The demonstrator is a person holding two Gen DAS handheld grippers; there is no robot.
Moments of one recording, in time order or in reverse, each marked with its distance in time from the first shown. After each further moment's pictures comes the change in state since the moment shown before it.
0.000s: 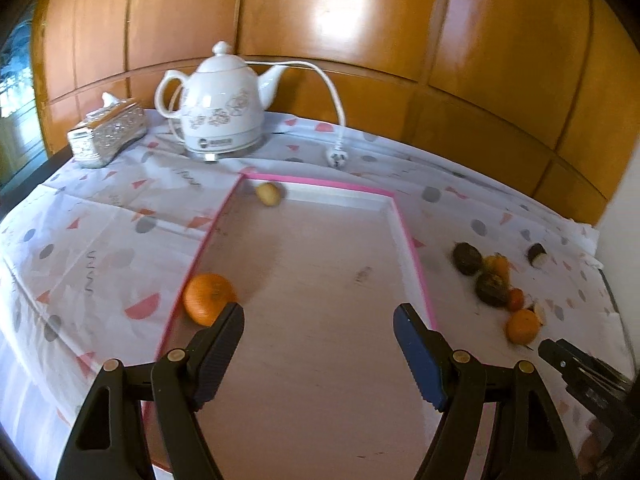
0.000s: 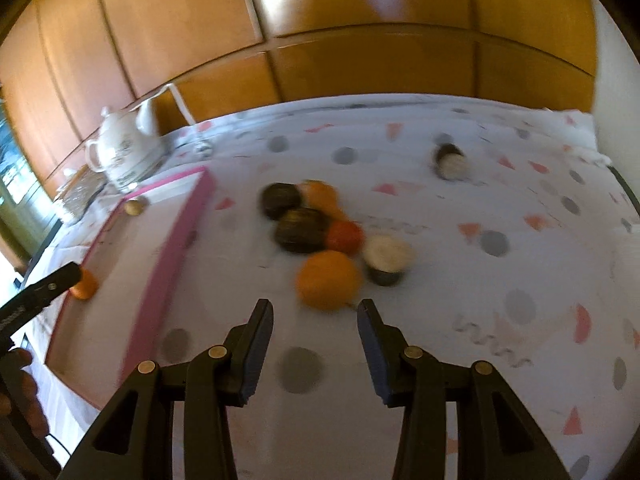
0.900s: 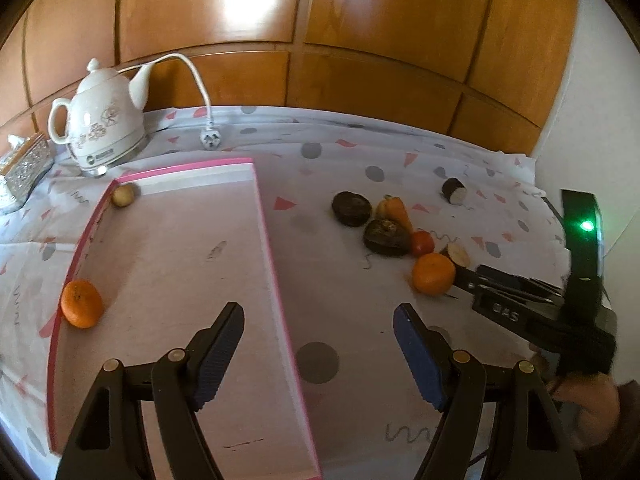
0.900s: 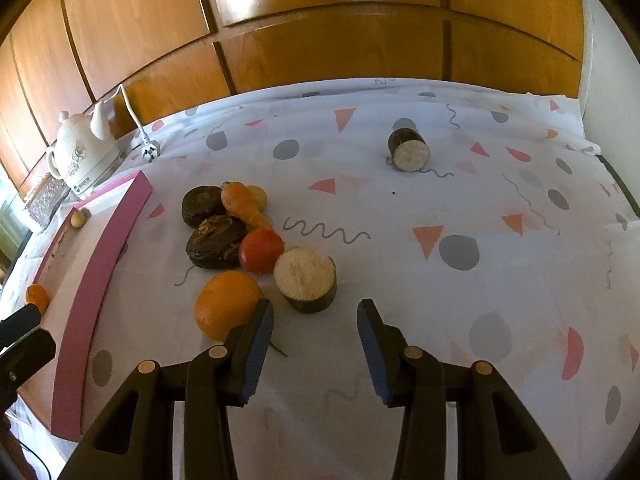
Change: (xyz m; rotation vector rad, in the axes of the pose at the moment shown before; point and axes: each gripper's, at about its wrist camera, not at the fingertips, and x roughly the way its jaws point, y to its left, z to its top) left arm 0.009 -0.091 -0.018 0.215 0.089 -0.207; right arm 0.037 -0.037 0.013 0.016 0.024 -0.068
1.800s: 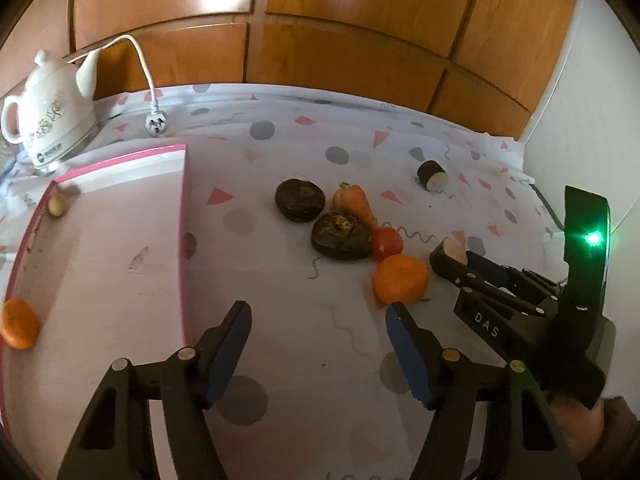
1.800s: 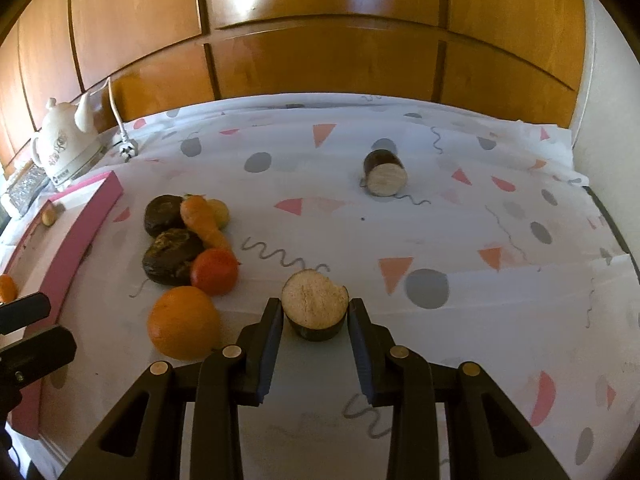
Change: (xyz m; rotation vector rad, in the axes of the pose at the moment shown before) left arm 0.049 -0.037 0.019 0.002 0.089 -0.065; right arm 0.007 -0.015 0.009 -0.069 -0.050 -0.095
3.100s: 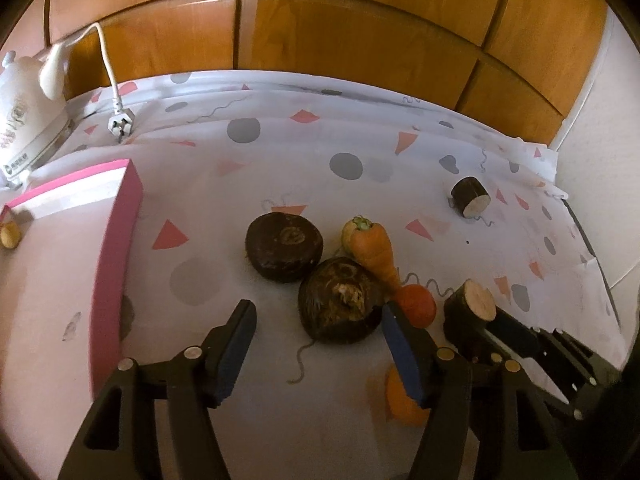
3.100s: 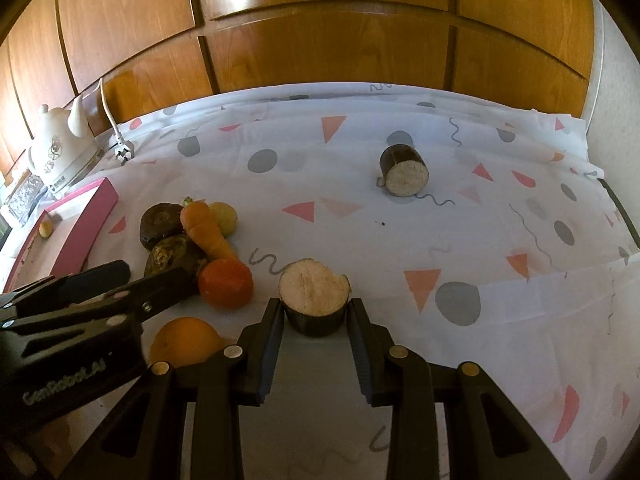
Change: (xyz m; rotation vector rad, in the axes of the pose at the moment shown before) left arm 0.080 -0.007 0.048 -0.032 0.026 0.044; right arm 0.021 0.008 0.013 0.028 0.036 0.033
